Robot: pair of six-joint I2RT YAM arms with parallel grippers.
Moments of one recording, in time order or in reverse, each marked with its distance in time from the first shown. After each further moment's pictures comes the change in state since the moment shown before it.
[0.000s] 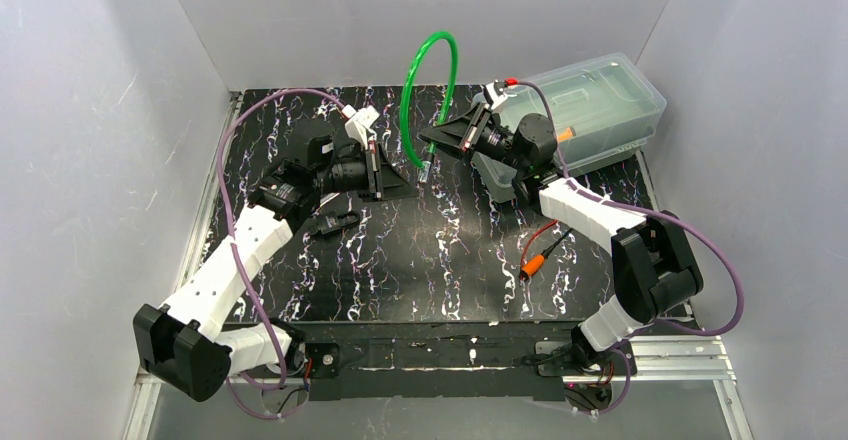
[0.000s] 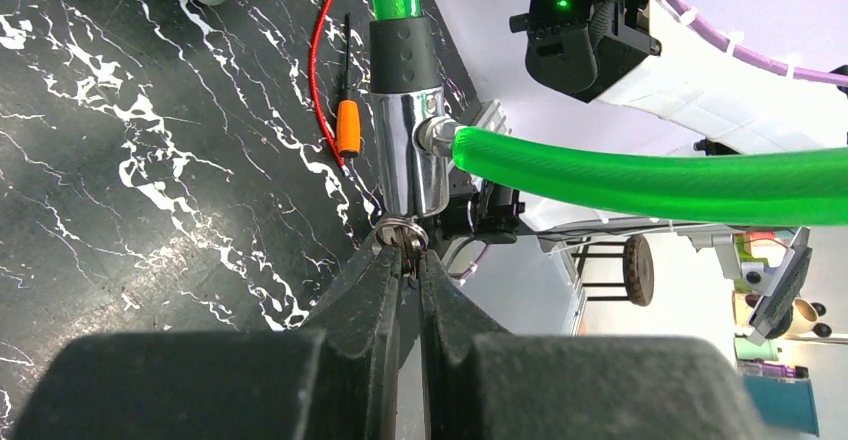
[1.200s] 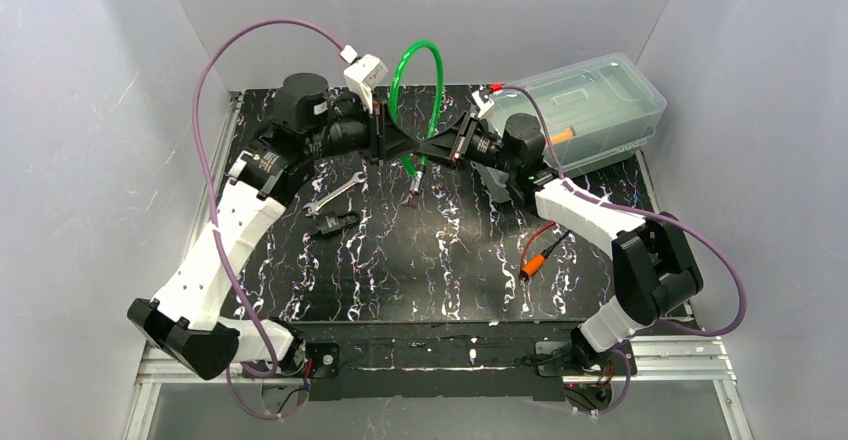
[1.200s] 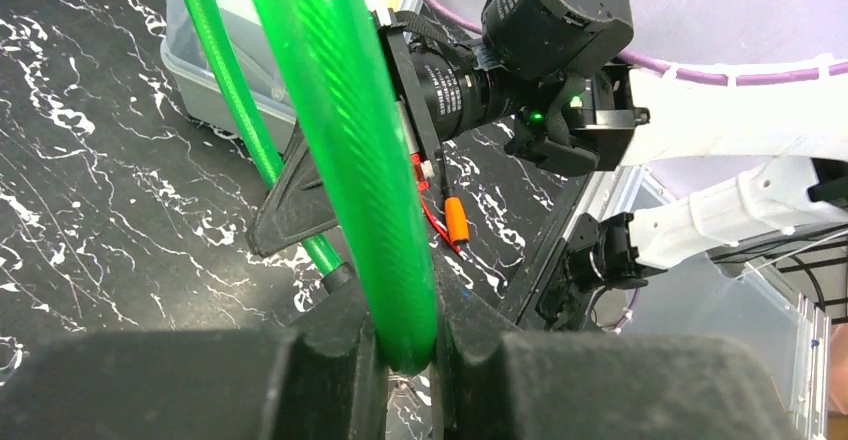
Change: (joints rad) left arm -0.057 0.101 0.414 -0.185 -0.180 0.397; right arm 0.035 -0.004 0.013 -0.183 -0.008 -0.144
